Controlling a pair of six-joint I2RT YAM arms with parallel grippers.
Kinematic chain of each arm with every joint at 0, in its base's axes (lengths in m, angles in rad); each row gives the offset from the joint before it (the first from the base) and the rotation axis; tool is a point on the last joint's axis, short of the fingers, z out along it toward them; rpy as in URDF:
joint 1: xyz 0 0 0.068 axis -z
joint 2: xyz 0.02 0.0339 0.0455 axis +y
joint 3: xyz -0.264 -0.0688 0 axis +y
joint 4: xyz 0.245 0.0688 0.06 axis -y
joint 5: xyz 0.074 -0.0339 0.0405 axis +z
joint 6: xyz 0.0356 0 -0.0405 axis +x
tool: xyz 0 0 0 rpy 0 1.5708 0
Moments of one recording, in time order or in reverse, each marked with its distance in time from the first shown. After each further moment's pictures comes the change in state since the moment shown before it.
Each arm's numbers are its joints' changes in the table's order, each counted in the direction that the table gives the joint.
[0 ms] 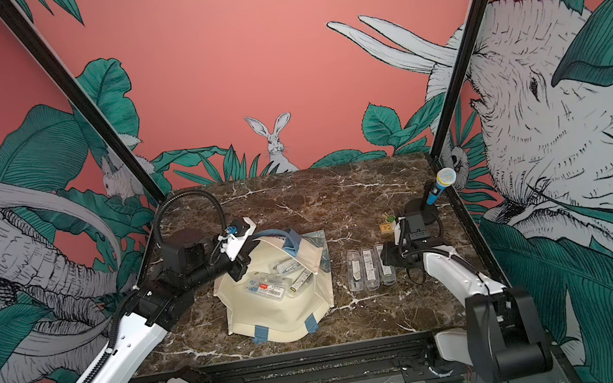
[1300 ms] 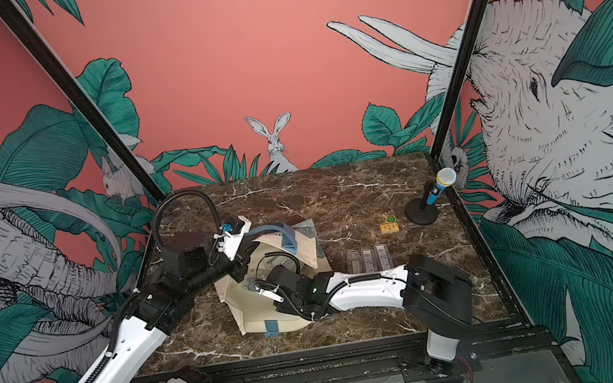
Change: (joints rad) left arm 0.016 -0.031 0.032 0.020 0.028 -0.174; right arm -1.044 0.558 -0.385 0.333 -0.434 -0.547
